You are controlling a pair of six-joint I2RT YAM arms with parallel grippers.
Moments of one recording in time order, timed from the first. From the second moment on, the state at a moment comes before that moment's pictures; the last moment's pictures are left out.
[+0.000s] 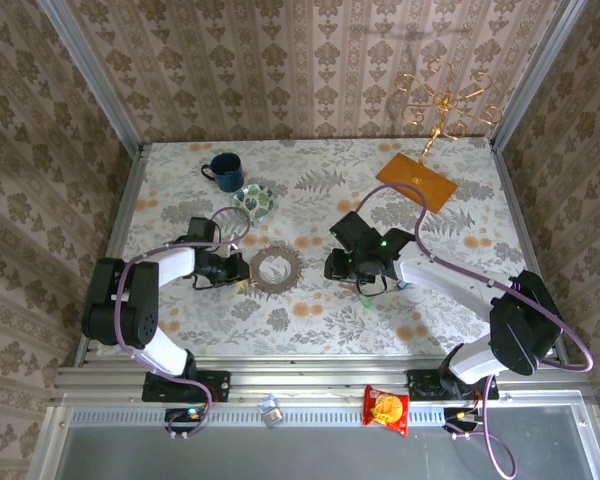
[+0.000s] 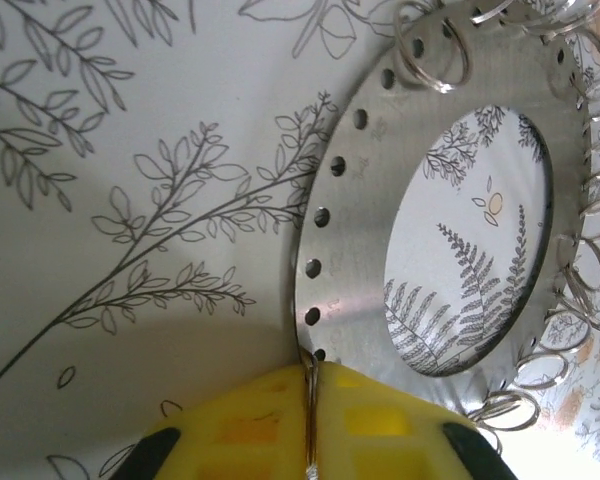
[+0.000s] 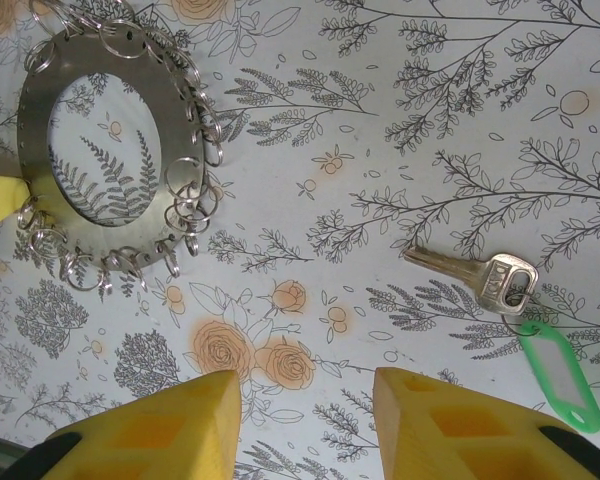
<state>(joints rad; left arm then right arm) -0.19 1.58 0.71 -0.37 0.57 -0.27 0.72 1.47 1.06 -0.69 -0.04 0.85</state>
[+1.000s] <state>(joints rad) -0.47 0.99 0.60 -0.18 0.65 0.20 0.64 1.17 0.90 -0.30 -0.22 0.13</state>
